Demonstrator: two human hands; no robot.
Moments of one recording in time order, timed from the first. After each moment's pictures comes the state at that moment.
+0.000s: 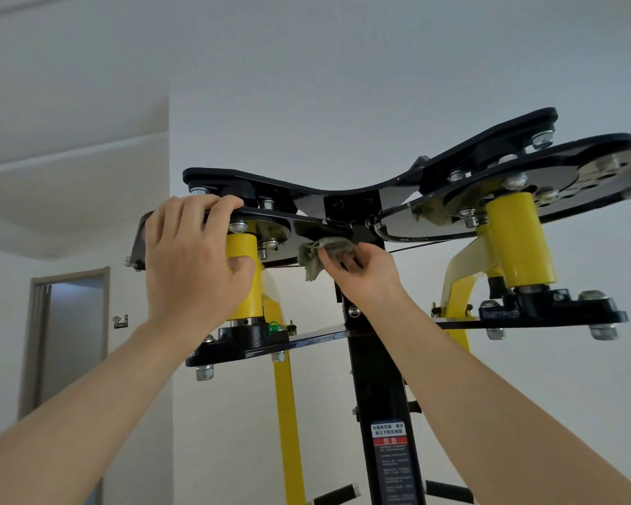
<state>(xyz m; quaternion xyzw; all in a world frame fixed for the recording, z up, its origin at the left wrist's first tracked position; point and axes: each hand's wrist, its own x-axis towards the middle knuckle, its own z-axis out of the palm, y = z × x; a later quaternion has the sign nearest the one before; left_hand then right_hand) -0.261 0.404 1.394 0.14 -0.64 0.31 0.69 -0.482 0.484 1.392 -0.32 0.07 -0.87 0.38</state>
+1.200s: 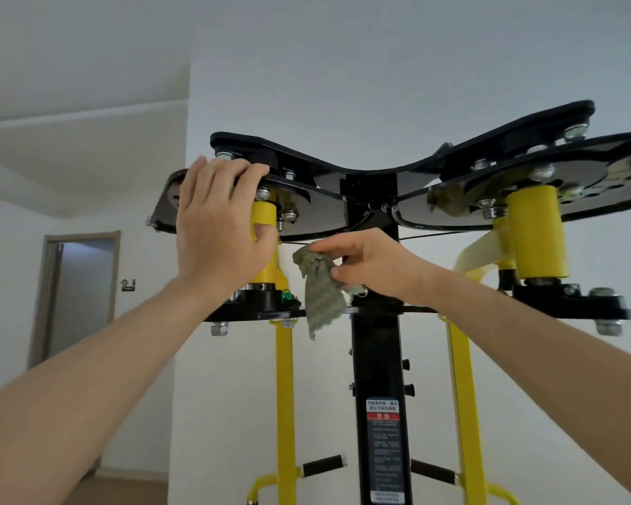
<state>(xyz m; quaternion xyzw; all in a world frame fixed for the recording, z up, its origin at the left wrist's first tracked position) -0.264 0.398 1.389 0.10 -0.62 0.32 0.71 -0.452 0.540 1.377 -0.69 0.56 -0.45 -0.04</state>
